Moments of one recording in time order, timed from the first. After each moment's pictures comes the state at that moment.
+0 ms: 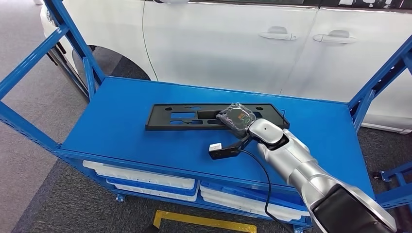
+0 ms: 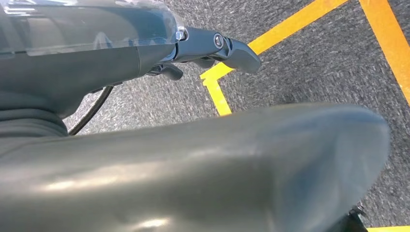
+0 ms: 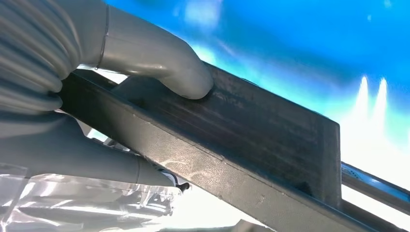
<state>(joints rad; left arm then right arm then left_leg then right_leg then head) -0.19 -0.18 0.89 -0.19 -1.31 -0.04 -0.16 -0.92 -0.07 0.84 -0.62 1.07 -0.13 -0.25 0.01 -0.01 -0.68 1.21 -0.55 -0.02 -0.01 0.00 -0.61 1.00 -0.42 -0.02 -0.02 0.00</state>
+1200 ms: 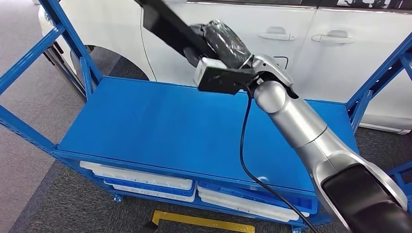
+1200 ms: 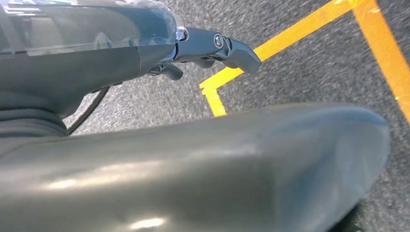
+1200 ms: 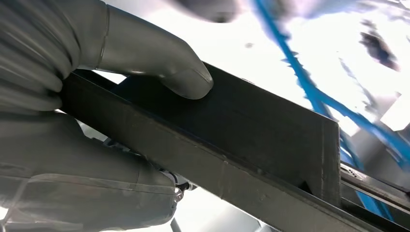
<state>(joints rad) -0.21 -0.18 0.88 -0.19 -1.30 -0.02 -0.14 -1.13 -0.04 0.69 -1.17 0.23 0.14 -0.26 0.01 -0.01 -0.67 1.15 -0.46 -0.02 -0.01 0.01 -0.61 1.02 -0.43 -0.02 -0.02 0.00</state>
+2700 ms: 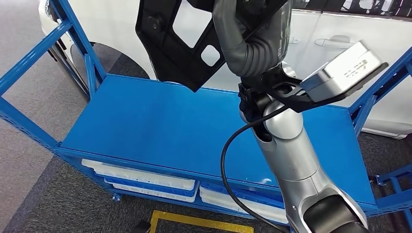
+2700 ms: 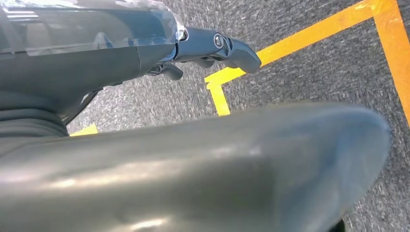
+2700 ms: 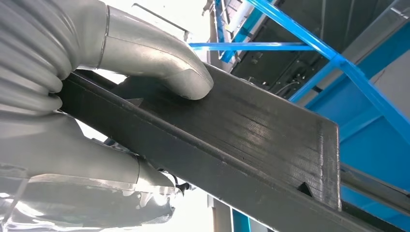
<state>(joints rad) -0.20 -0.16 0.91 -0.19 -1.25 -0.01 -0.12 -0.93 0.13 0.52 -1.60 -0.16 -0.06 -0.34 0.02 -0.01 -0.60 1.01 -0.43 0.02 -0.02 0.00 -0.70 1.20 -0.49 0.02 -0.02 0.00</state>
